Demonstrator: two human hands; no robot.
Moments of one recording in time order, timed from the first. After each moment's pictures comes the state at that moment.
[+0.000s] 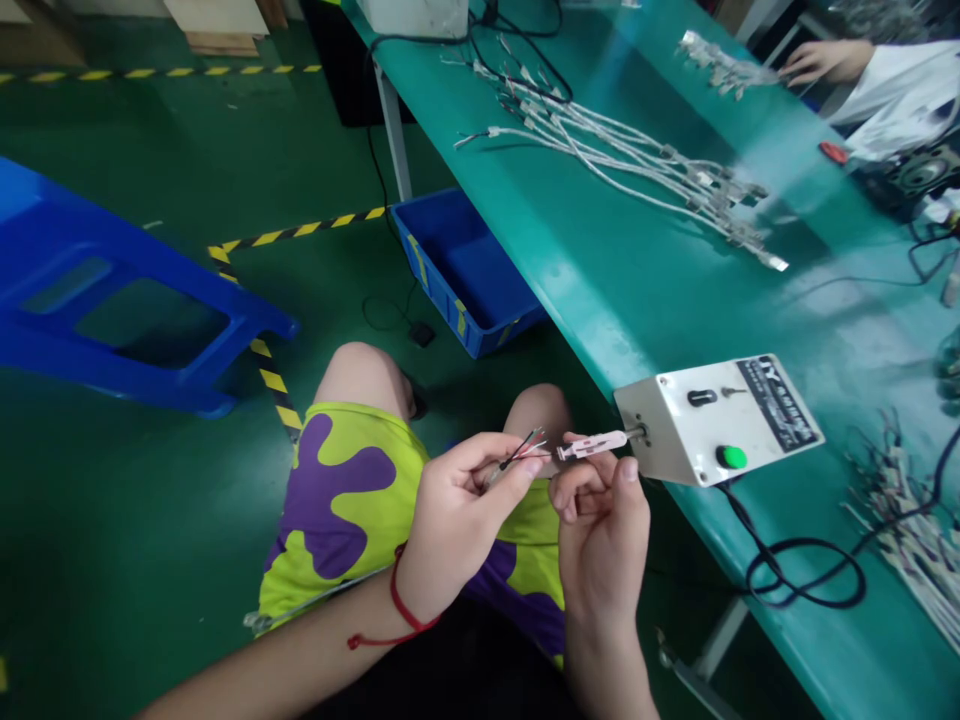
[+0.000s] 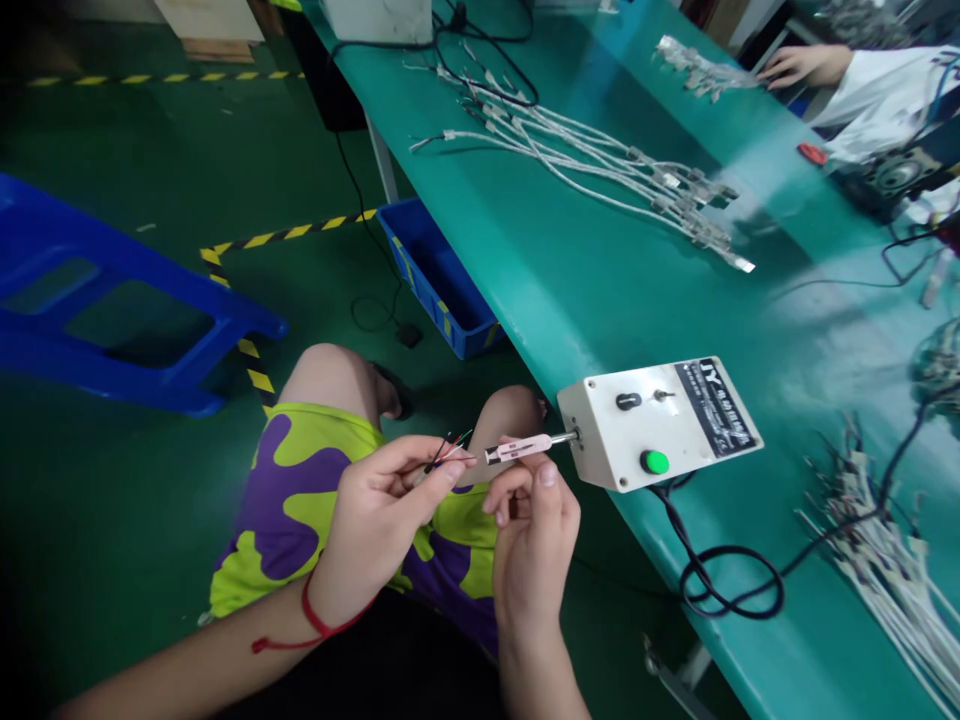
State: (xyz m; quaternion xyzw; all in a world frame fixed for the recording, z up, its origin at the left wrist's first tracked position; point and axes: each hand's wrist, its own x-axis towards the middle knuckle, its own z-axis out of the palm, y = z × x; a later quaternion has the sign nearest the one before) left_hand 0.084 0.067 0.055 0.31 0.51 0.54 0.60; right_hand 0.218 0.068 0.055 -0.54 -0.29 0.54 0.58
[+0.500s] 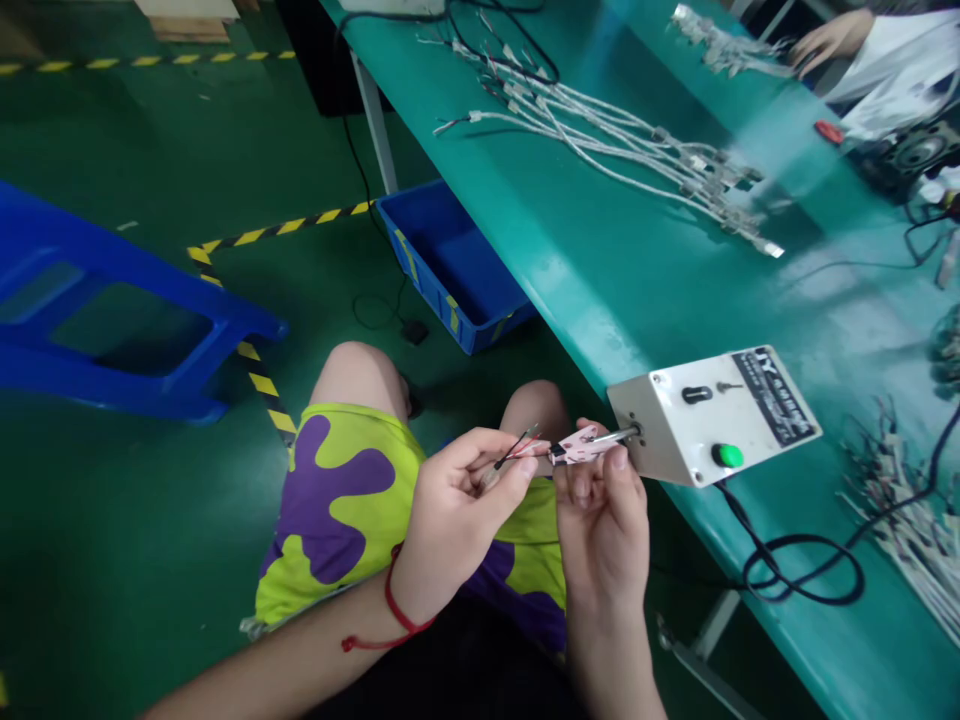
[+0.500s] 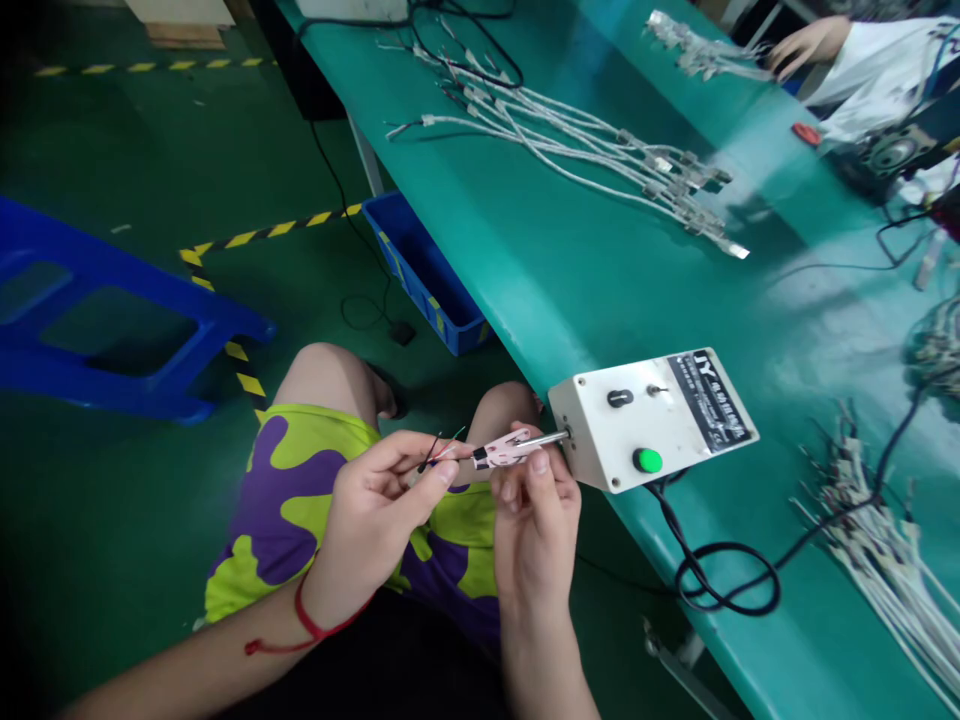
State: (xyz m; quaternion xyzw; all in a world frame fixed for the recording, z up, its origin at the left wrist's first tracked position) left_hand 0.087 0.074 0.055 0.30 0.49 0.54 0.62; right_hand 0.225 0.080 0.051 -0.47 -0.20 0.58 0.63
